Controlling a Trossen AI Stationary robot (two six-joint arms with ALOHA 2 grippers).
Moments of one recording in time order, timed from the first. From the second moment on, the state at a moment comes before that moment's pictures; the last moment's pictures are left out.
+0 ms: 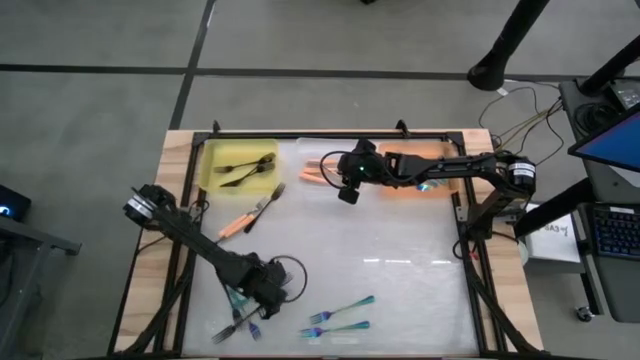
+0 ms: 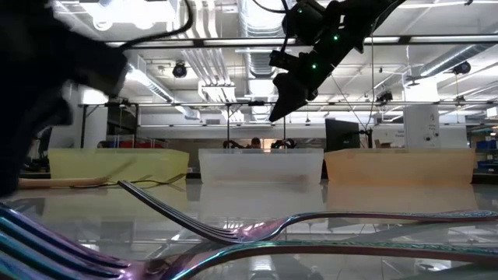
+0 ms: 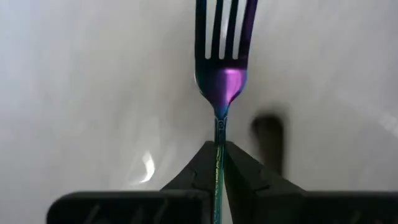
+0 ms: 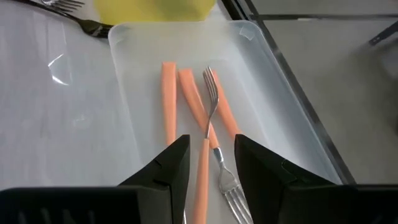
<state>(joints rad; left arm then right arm) -0.59 1.77 1.06 -0.72 -0.01 -1.07 -0.26 1.62 1.09 -0.18 0.25 -0.13</state>
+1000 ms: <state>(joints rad) -0.29 1.52 1.07 -0.74 -1.03 -1.05 -0.24 1.56 1.10 0.17 -0.19 -0.02</state>
